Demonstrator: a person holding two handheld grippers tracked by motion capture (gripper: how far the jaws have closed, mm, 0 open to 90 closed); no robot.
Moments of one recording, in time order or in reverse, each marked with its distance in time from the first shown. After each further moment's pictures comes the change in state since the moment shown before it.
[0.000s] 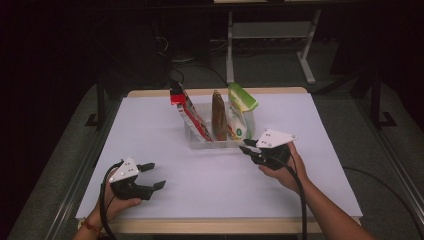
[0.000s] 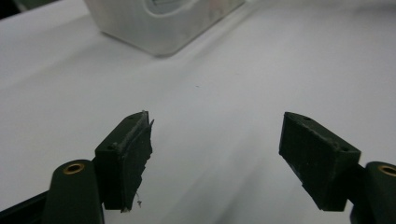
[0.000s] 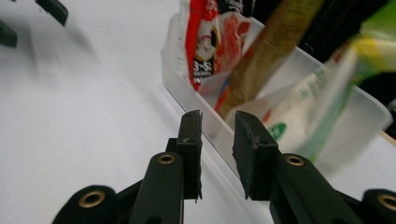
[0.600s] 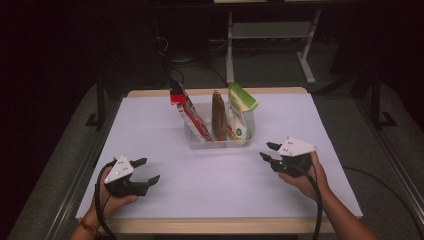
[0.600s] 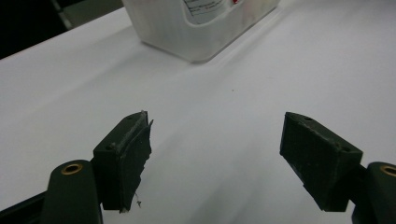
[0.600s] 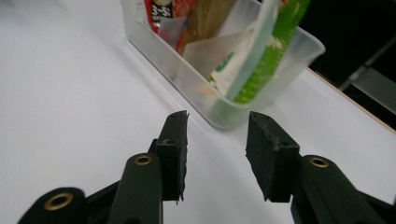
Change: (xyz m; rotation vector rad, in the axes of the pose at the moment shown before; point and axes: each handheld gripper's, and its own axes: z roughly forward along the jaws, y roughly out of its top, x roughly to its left) left arm 0.007 0.000 -0.010 -0.017 0.114 0.035; right arm -0.013 -0.043 -0.032 0.046 -0.109 0.015
